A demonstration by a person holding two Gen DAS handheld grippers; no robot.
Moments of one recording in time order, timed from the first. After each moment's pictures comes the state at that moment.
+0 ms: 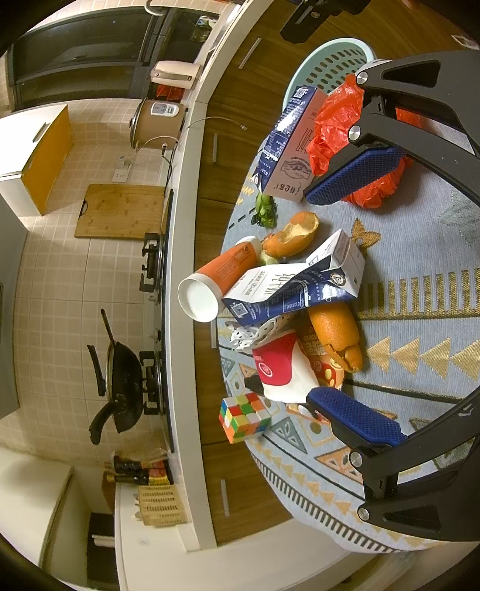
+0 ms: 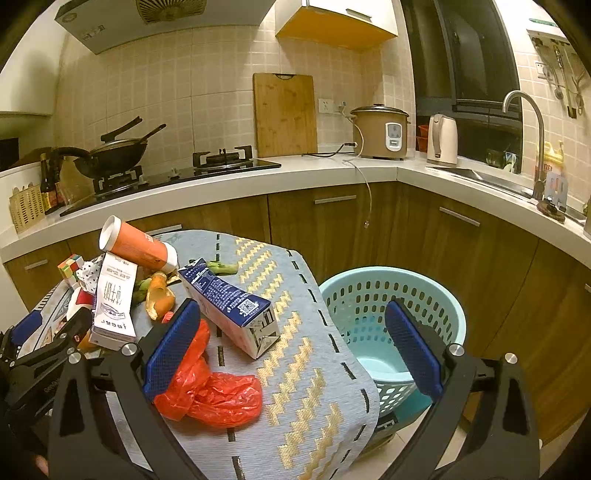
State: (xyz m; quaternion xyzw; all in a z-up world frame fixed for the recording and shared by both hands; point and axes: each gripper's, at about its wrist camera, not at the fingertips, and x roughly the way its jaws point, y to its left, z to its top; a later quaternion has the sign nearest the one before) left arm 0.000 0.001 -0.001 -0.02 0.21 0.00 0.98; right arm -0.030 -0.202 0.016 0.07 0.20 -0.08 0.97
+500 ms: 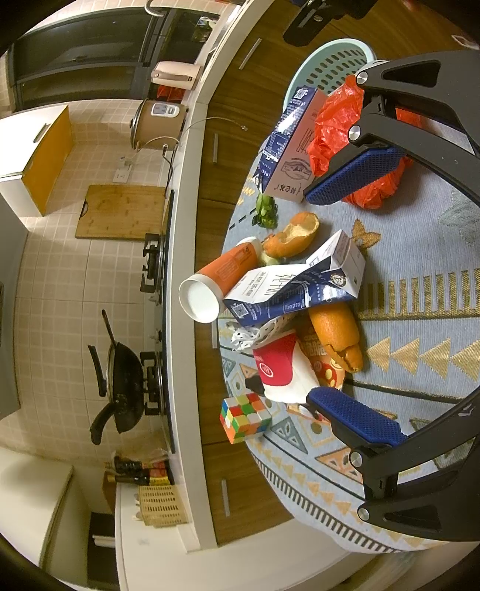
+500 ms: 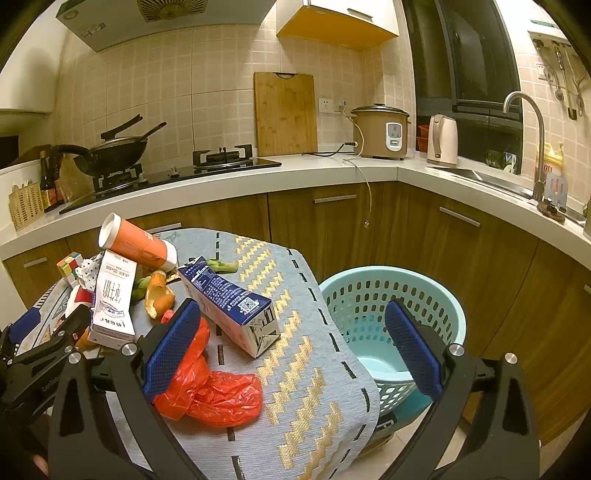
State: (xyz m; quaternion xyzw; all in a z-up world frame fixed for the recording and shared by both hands) left arm -0.003 0.000 -0.001 -0.02 0.21 0.00 0.98; right arm -0.028 -0.203 0.015 0.07 0.21 -0.08 0.97
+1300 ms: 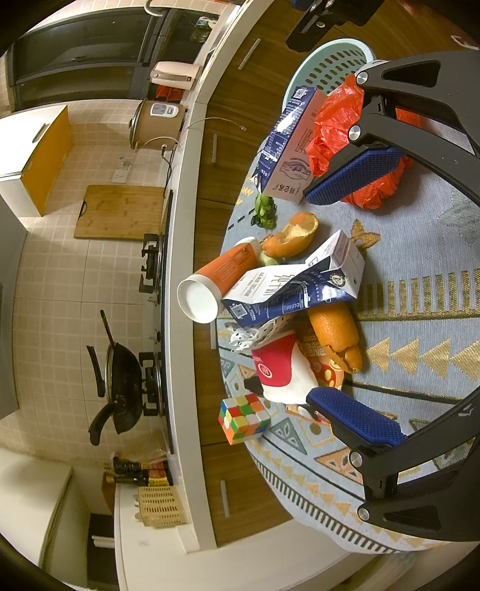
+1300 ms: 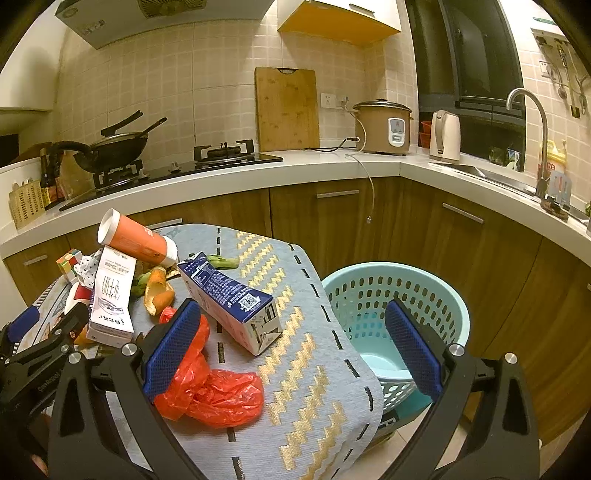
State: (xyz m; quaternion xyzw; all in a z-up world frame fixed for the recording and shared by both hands) left arm -0.003 0.000 -0.001 -0.02 0.21 0.00 0.98; right arm -0.023 -0.201 0.012 0.07 0.21 -0.08 0.97
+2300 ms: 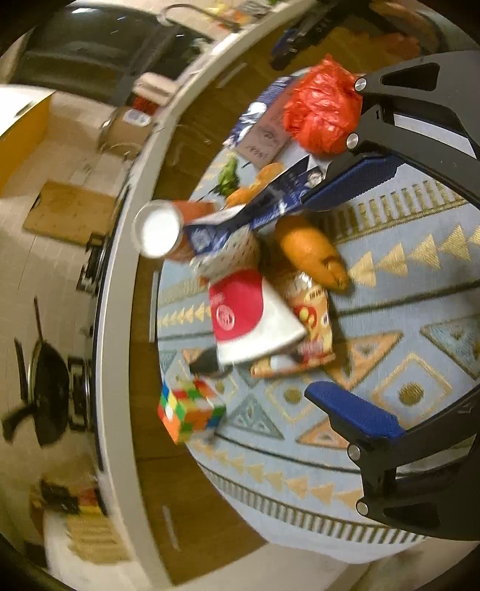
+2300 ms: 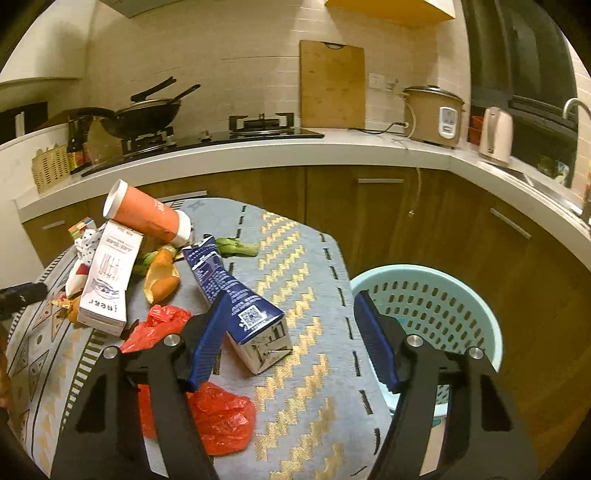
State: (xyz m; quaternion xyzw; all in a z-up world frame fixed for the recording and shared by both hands) left arm 0.052 0.096 -0.005 -0.03 0.37 -0.08 0.92; right arm 0.033 -0.213 0.000 0.03 0.26 0.02 0.96
